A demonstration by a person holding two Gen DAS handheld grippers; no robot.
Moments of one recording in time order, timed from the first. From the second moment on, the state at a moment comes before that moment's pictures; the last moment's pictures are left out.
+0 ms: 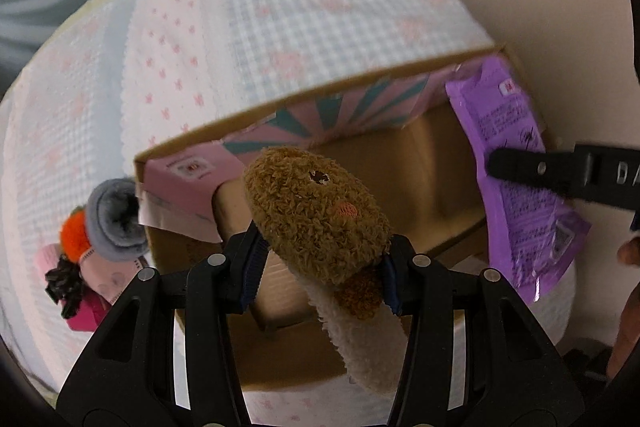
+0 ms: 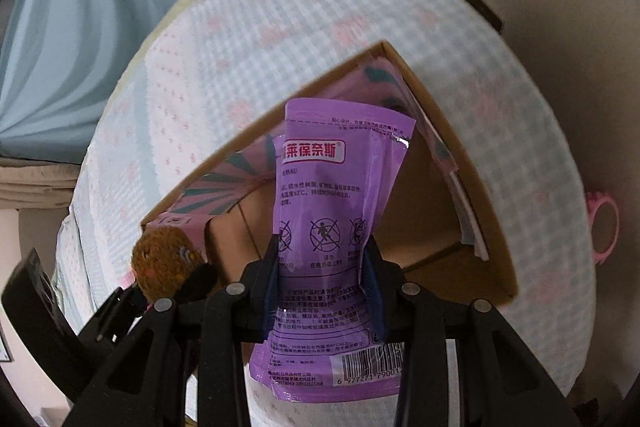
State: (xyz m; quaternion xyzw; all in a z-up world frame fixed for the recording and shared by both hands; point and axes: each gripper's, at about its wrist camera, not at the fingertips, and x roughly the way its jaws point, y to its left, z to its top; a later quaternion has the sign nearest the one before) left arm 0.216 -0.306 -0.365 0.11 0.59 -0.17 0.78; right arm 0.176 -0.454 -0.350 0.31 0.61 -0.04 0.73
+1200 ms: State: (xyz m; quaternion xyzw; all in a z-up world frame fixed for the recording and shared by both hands) left arm 0.184 -0.266 -0.290 0.10 0.54 -0.18 0.82; right arm 0.160 -0.412 -0.270 0.17 0.57 -0.04 0.80
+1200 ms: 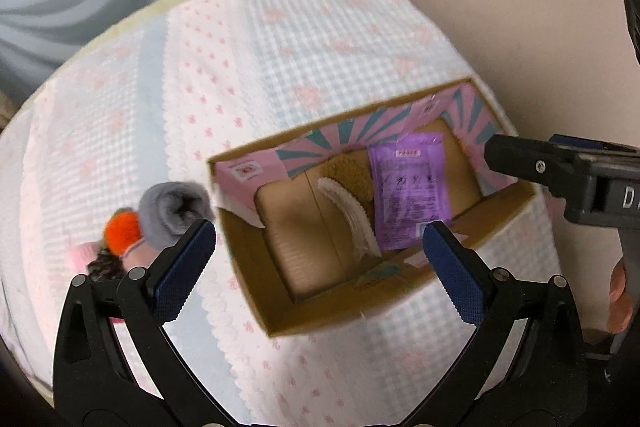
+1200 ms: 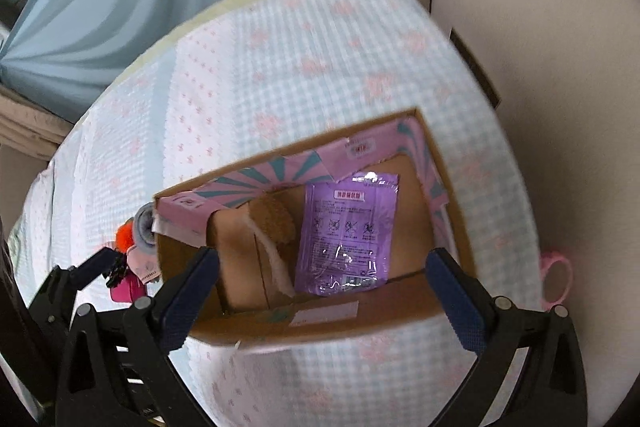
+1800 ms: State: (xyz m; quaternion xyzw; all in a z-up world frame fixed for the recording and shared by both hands) left arm 0.095 -0.152 -0.116 0.02 0.42 -0.12 0.90; right arm 0.061 -0.325 -0.097 0.06 0.44 -0.03 0.89
